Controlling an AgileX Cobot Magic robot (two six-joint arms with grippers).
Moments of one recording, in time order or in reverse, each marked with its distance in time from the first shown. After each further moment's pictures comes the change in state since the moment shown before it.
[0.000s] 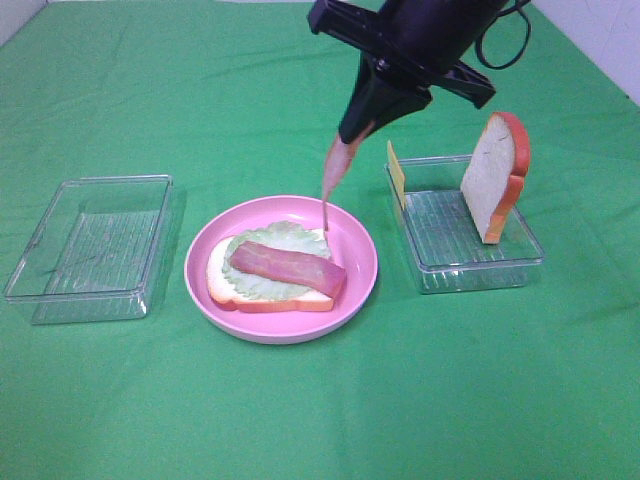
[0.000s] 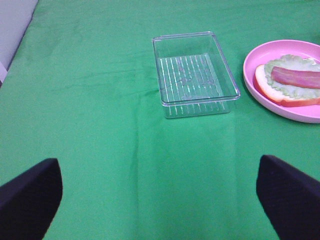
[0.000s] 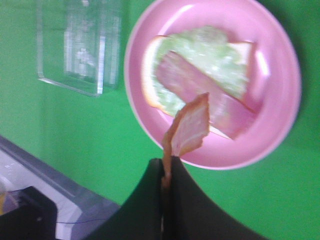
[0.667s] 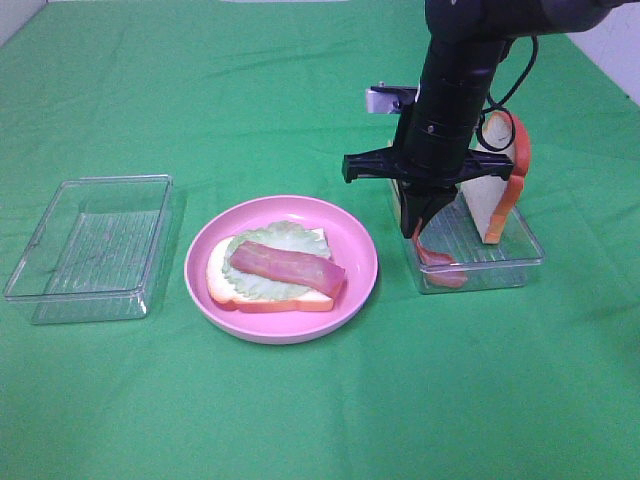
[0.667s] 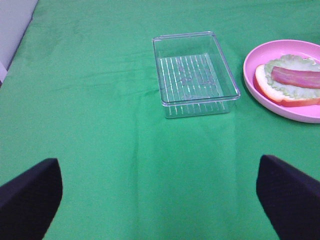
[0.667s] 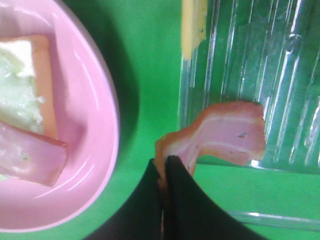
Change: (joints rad) left arm 0.000 0.000 0.000 0.000 0.000 0.000; right arm -0.004 0.255 0.000 -0.418 -0.012 0.193
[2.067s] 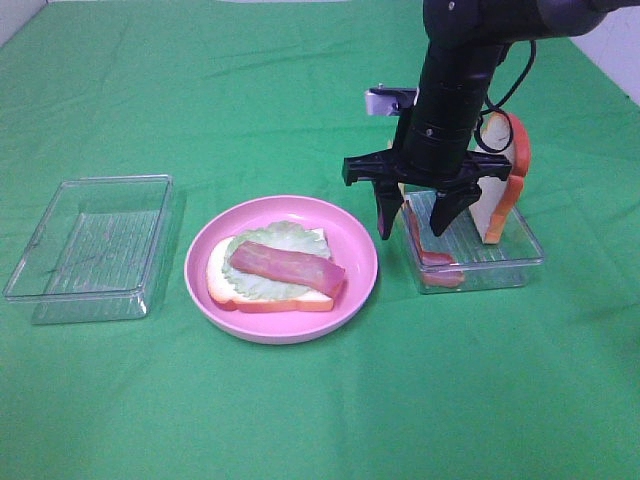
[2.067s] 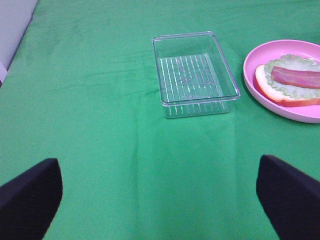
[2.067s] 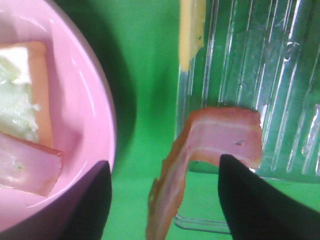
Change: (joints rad) left arm 0.000 0.000 0.000 0.000 0.000 0.000; right arm 0.000 0.014 0.000 -0.018 -0.025 0.000
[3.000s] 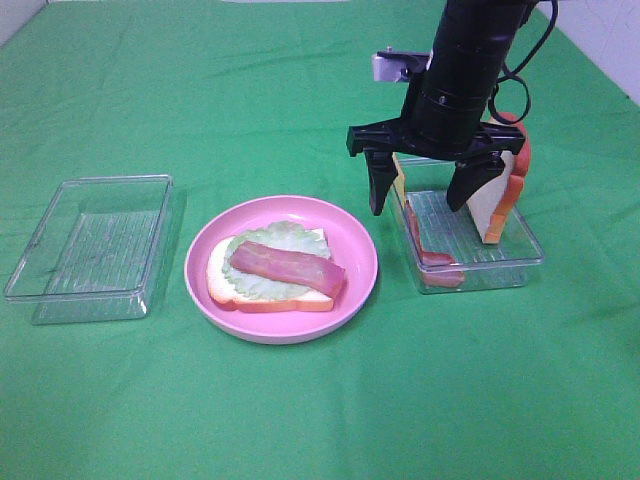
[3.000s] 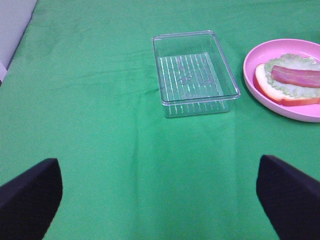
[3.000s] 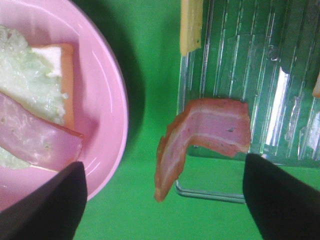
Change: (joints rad) left arm 0.000 0.000 0.000 0.000 0.001 0.000; right arm 0.000 -0.078 0.000 0.000 0.026 0.000
